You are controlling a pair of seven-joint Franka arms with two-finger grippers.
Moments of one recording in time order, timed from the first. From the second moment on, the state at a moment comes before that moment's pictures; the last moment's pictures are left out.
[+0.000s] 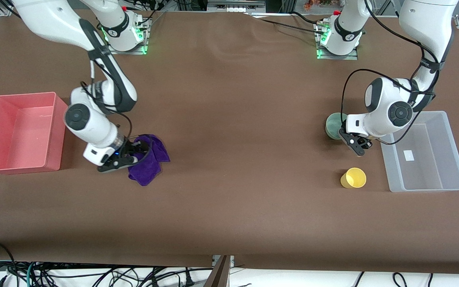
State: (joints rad) left arm -0.01 0.36 -0.04 -2.23 0.02 2.43 0.83; right arm 0.13 0.50 0.14 -1.94 -0.03 2.51 -0.03
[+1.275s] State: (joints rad) left arm 0.10 0.27 0.22 -1.91 0.11 2.14 1.35; right arm 0.11 0.44 -0.01 -1.54 -0.06 1.78 -0.22
